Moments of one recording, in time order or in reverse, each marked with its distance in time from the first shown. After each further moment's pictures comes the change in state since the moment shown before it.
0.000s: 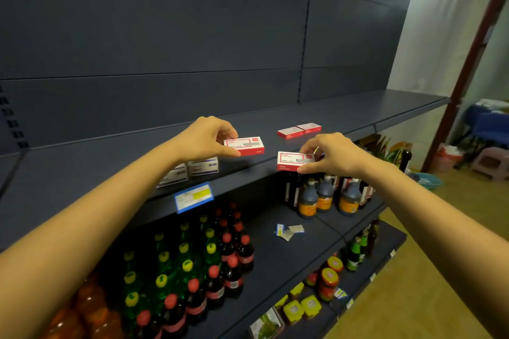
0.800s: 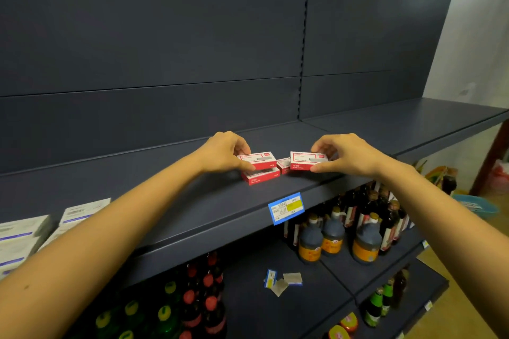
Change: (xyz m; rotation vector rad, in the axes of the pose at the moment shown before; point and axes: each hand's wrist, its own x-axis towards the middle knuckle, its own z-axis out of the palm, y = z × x) left_hand 0.216 0.006 0.091 0.052 -0.023 -0.195; right_hand 0.153 0.201 -0.012 0.169 -0.019 -0.055
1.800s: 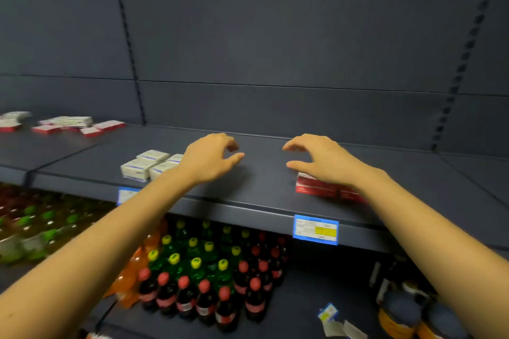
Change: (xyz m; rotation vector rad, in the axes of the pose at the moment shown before) left_hand -0.098 0.019 -0.006 0.498 0.433 -0.657; right_hand 0.082 -0.068 0.041 0.089 -0.156 -0.808
